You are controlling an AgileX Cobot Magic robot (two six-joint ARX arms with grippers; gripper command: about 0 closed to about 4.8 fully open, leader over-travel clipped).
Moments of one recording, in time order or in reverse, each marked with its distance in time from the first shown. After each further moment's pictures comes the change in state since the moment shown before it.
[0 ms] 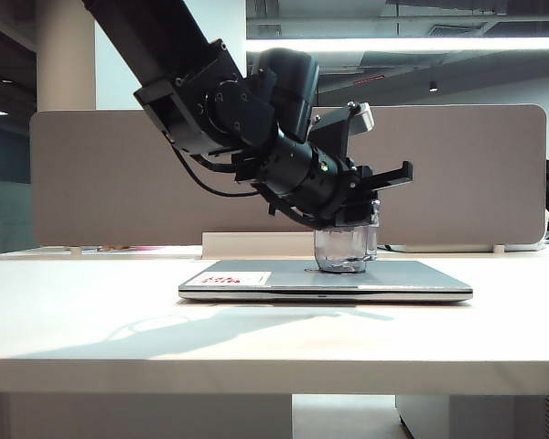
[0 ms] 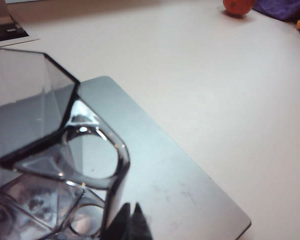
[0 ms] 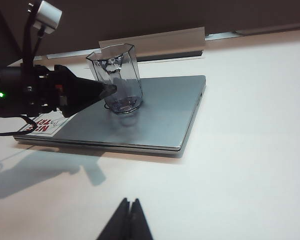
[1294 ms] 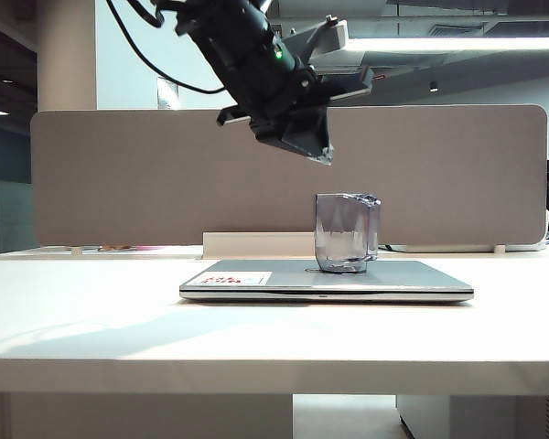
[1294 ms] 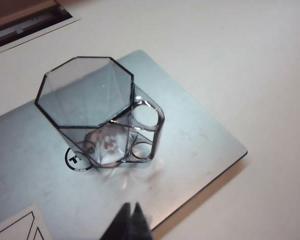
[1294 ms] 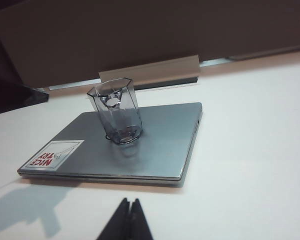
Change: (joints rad) left arm 0.002 -0.345 0.004 -0.573 -0.083 0.110; right arm 0.002 0.032 0.021 0.103 0.039 0.070
